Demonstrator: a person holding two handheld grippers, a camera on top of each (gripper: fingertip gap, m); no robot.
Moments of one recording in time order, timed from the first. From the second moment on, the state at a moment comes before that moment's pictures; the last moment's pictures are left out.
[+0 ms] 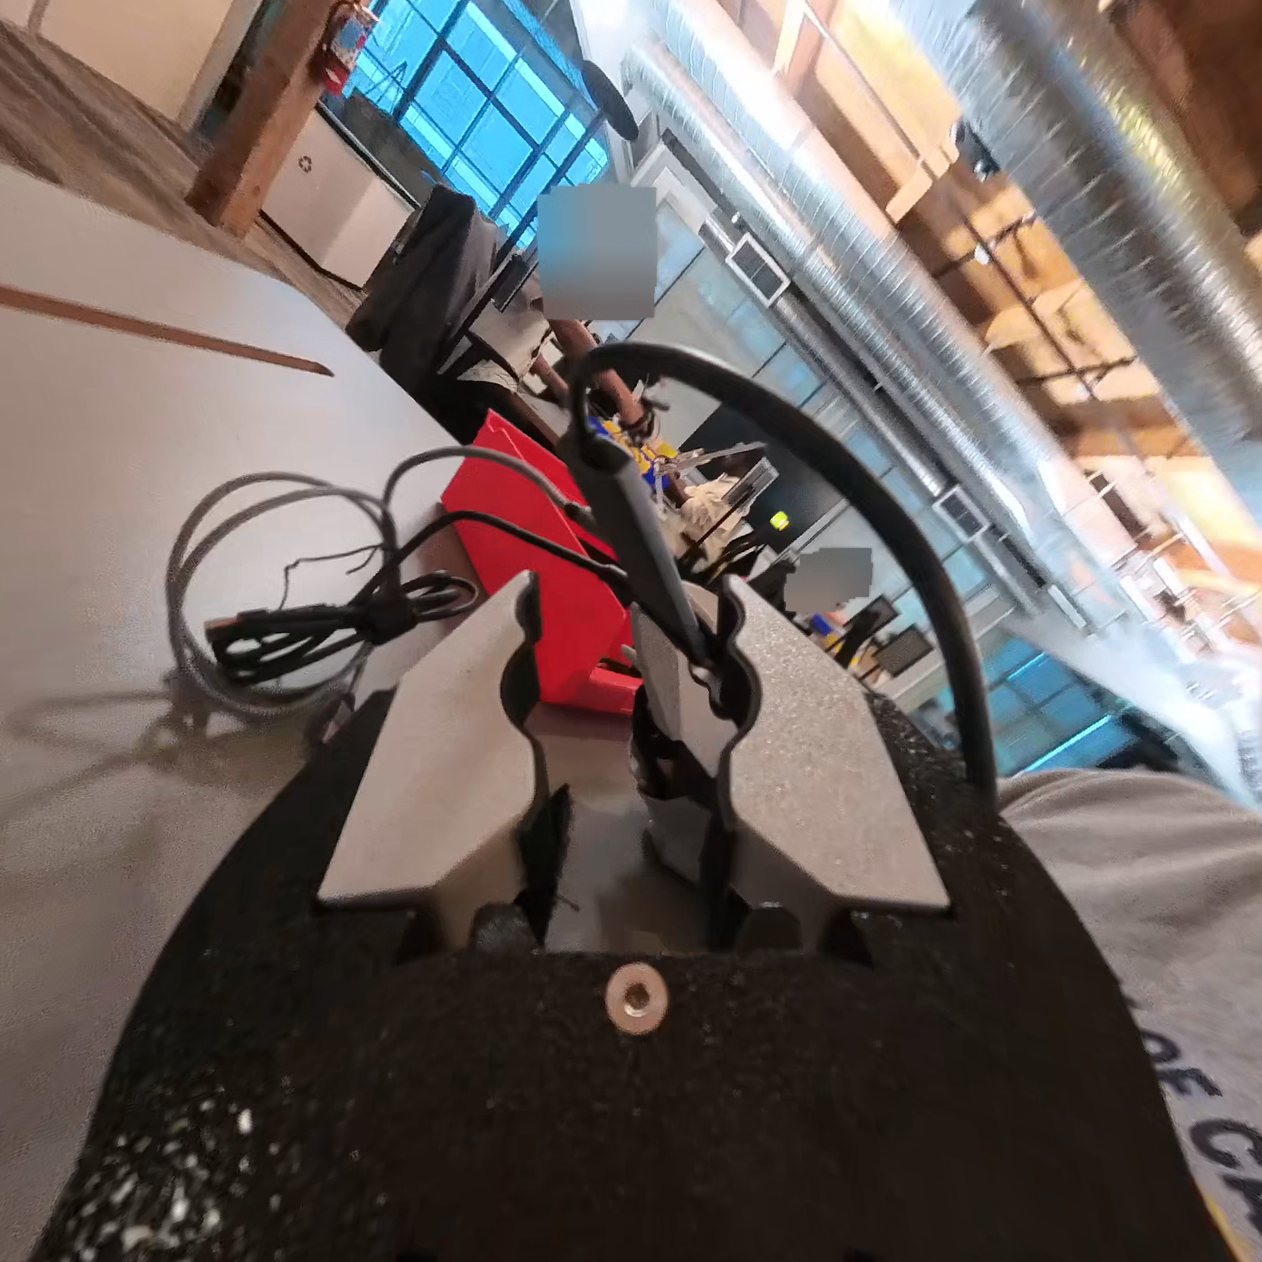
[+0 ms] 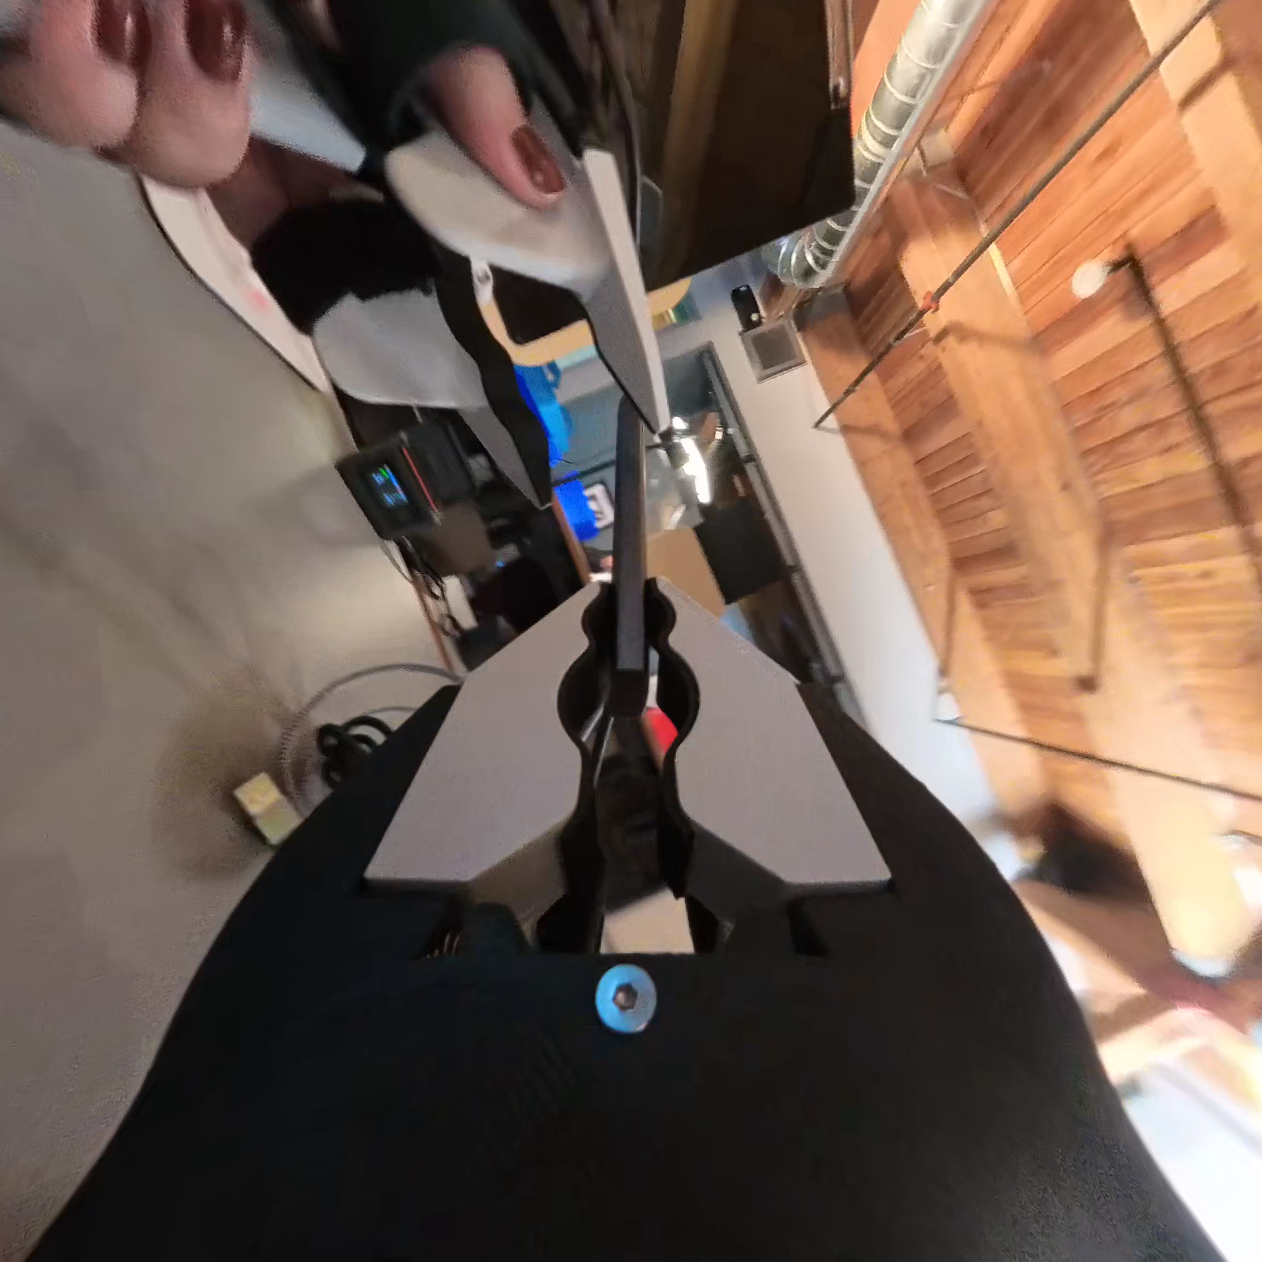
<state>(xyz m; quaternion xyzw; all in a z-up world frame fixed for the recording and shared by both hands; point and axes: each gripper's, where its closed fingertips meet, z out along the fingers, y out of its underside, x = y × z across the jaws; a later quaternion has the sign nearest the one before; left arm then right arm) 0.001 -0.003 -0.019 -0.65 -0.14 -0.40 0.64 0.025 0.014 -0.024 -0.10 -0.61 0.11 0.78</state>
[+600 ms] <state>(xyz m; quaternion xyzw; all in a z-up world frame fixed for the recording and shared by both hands) -0.005 0.009 -0.037 -0.62 -0.20 -0.45 0.61 0.013 -0.001 -0.048 0.02 -0.58 -0.06 0.81</state>
